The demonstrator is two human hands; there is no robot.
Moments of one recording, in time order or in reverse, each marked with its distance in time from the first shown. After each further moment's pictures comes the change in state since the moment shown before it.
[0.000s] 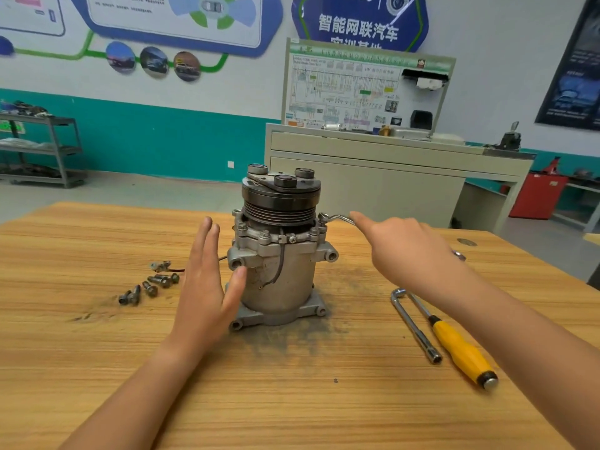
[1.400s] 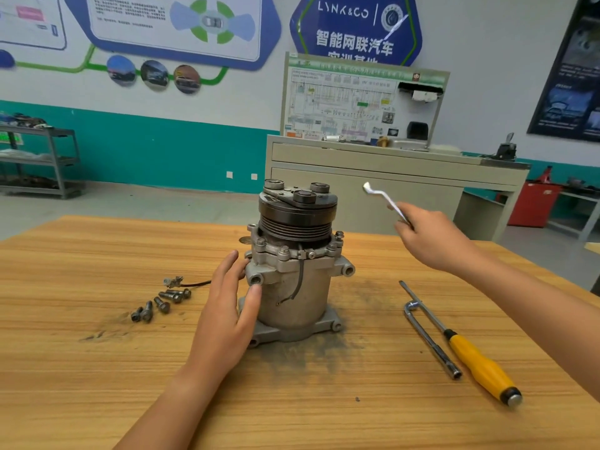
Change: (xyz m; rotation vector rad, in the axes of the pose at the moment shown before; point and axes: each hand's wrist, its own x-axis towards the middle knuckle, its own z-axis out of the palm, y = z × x) left_hand -0.006 -0.002 -0.001 -0.181 -0.050 -0.054; right_hand 0.034 0.041 0.022 0.519 0.088 0.098
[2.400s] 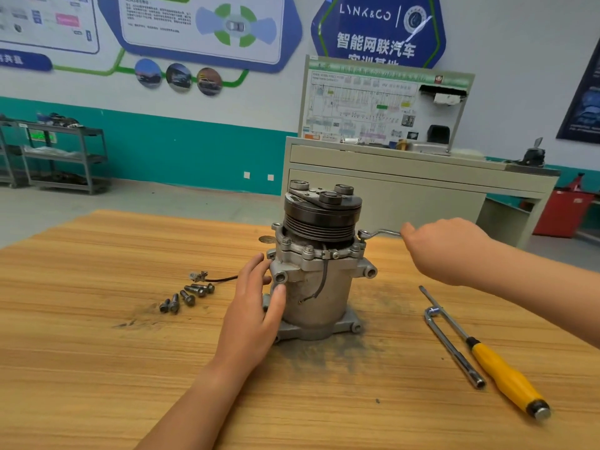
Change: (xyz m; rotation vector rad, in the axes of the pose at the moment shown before) left_hand -0.004 -0.004 0.004 0.008 -0.001 -0.043; right_hand -0.007 -0.036 -0.011 -0.905 -0.263 -0.208
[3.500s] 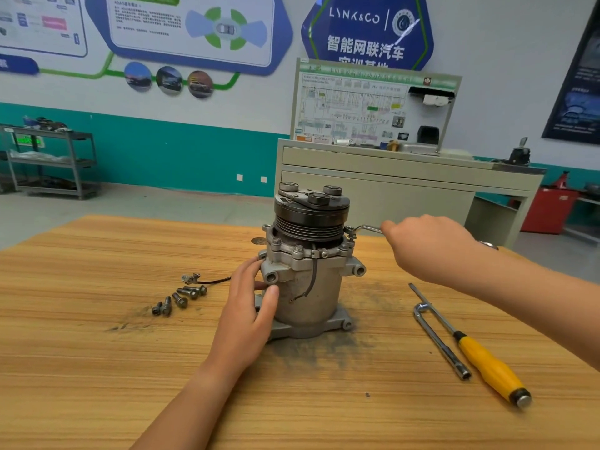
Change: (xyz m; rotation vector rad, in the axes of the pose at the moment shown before) left_hand 0.000 0.000 0.002 -0.050 -0.023 -0.011; right_hand -0.012 -0.012 -0.022 0.177 0.040 0.069
